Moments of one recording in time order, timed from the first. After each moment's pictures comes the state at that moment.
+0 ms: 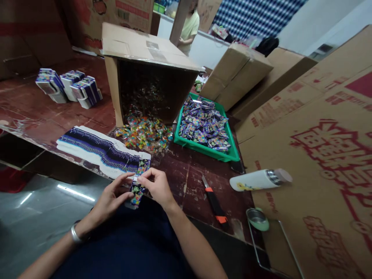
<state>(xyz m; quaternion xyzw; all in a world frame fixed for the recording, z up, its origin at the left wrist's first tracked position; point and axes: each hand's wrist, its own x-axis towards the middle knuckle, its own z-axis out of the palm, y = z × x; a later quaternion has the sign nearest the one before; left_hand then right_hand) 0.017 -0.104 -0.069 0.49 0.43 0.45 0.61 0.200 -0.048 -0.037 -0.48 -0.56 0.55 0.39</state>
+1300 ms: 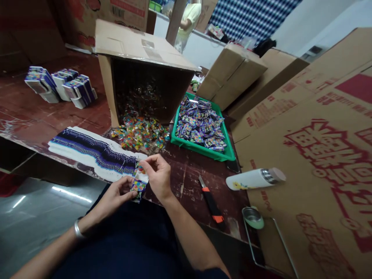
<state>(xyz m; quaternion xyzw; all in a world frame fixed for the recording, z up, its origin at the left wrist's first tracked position) 0.034 -0.082 -0.070 0.44 0.41 0.42 0.68 0.190 -0.029 -0.010 -0.49 -0.56 0.41 0.53</state>
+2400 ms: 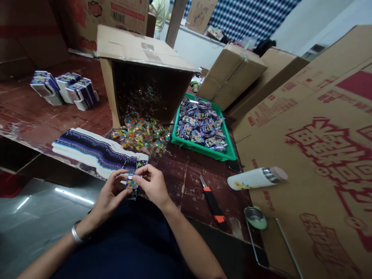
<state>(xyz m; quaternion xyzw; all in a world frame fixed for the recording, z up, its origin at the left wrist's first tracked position) 0.027 -0.097 -0.063 0.47 0.45 0.49 0.58 0.191 -0.048 -0.022 -0.46 -0.57 0.53 0.42</state>
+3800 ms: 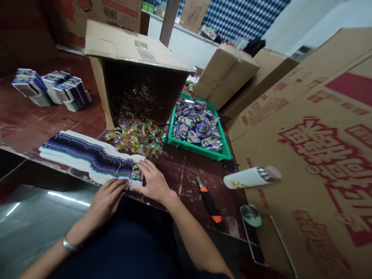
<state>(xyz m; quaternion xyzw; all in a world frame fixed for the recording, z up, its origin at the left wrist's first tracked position) 0.007 -0.087 -0.102 0.79 0.49 0.33 0.18 0.224 -0.020 -0.055 -0.41 -0.87 0.17 0.23</state>
